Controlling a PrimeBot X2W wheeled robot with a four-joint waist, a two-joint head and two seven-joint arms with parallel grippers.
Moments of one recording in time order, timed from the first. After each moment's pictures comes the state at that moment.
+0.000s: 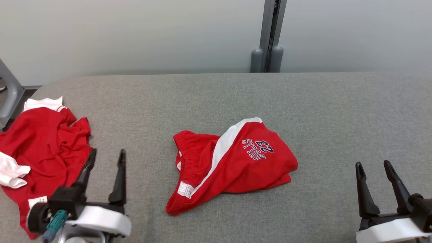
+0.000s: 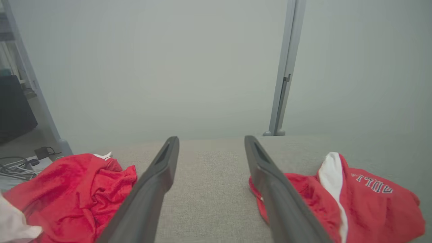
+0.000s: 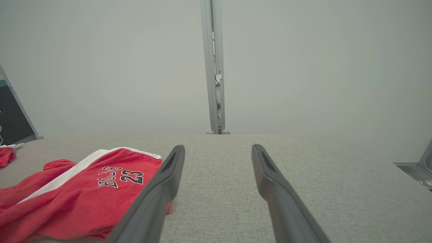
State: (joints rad) left arm -0.09 0.33 -0.35 0.11 -0.47 0.20 -0.26; right arm 0.04 -0.06 -0.05 0.08 0.16 0.13 -0.22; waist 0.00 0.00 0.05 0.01
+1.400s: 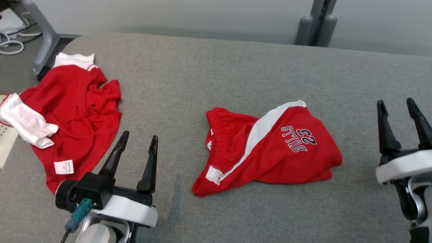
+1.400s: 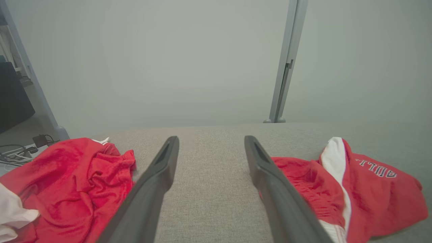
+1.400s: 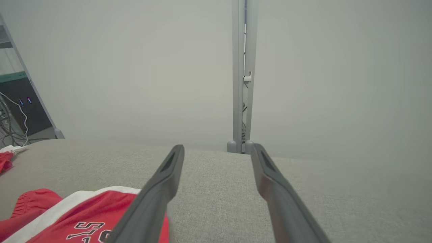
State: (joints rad) left arm -0.14 0.31 -0.42 0.02 -0.44 0.19 -0.24; right arm -0.26 -0.21 -0.05 0.22 0.25 0.13 -0.17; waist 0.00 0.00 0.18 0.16
